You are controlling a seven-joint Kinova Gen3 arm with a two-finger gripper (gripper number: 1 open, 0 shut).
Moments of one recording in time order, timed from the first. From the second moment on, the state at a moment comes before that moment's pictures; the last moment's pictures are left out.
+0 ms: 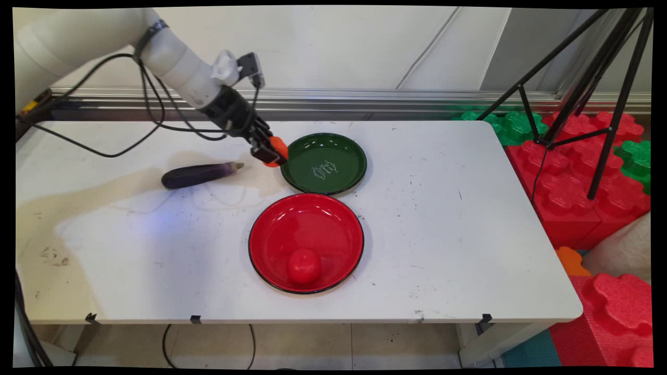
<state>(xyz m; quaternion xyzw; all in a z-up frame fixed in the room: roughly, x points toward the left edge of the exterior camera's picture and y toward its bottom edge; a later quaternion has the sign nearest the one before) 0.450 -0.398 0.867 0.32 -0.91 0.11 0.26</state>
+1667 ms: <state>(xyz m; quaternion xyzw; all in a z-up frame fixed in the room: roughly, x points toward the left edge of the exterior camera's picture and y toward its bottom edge) 0.526 -0.274 0.874 0.34 -0.93 0.04 0.17</state>
